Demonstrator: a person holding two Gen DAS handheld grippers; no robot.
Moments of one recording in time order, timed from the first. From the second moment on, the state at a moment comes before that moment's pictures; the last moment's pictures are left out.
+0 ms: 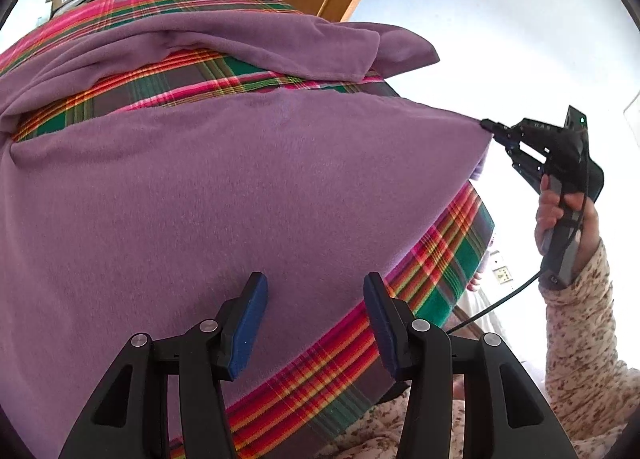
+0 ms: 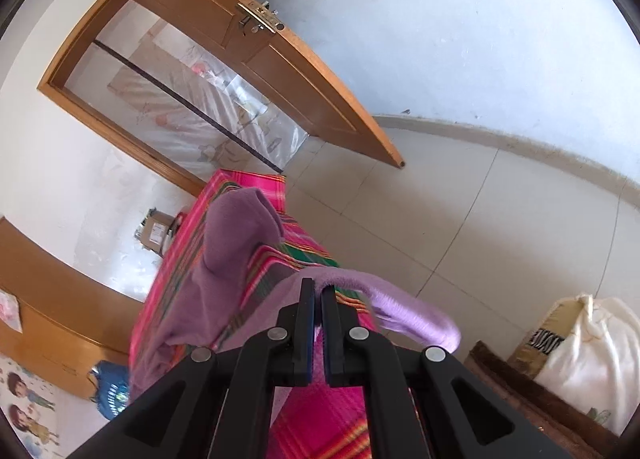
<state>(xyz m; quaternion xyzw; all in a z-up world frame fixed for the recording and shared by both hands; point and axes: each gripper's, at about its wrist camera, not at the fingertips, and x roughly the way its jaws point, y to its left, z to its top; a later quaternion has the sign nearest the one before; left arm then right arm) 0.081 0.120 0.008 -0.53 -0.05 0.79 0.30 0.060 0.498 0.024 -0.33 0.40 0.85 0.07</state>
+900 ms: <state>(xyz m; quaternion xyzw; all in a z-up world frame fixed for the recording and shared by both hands) 0.132 -0.145 0.037 -0.44 -0.26 0.86 0.01 0.043 0.425 0.068 -0.38 0.16 0.89 0.17</state>
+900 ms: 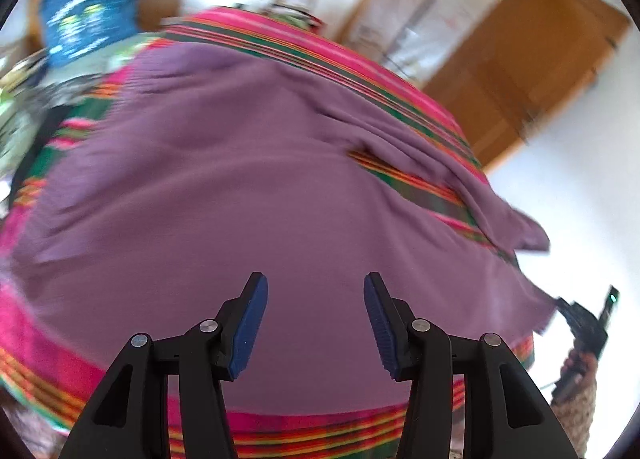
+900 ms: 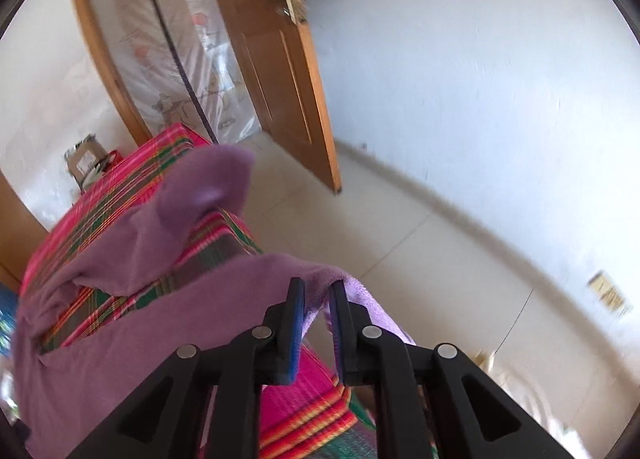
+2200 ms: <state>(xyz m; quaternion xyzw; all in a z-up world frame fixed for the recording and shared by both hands) 0.155 -0.240 0.008 -0.45 -0.32 0.83 -0.06 0.029 0.424 0.025 -0.55 0.03 0.77 0.32</state>
